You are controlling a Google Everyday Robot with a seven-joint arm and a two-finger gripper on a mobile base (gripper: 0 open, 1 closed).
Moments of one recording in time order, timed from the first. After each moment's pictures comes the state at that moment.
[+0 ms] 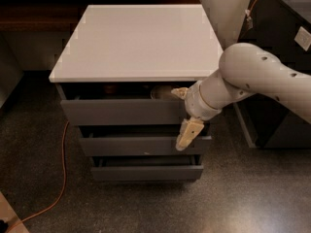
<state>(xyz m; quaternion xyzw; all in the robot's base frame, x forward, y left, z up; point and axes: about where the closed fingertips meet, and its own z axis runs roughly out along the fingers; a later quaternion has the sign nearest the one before) 0.545 -0.084 0.768 -0.69 0.66 0.09 0.28</state>
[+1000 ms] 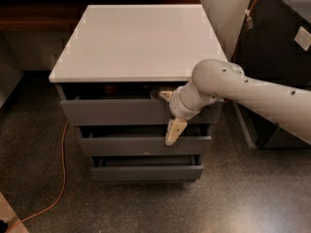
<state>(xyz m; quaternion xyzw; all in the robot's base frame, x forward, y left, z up) 0.611 -0.057 0.704 -0.72 0.63 0.05 0.28</state>
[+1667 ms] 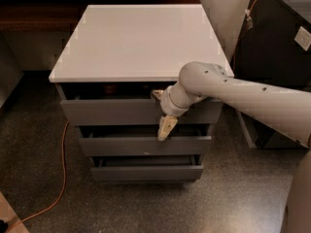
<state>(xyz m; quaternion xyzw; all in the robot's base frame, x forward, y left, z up) 0.651 -0.037 0.676 -0.73 0.62 0.03 0.28</state>
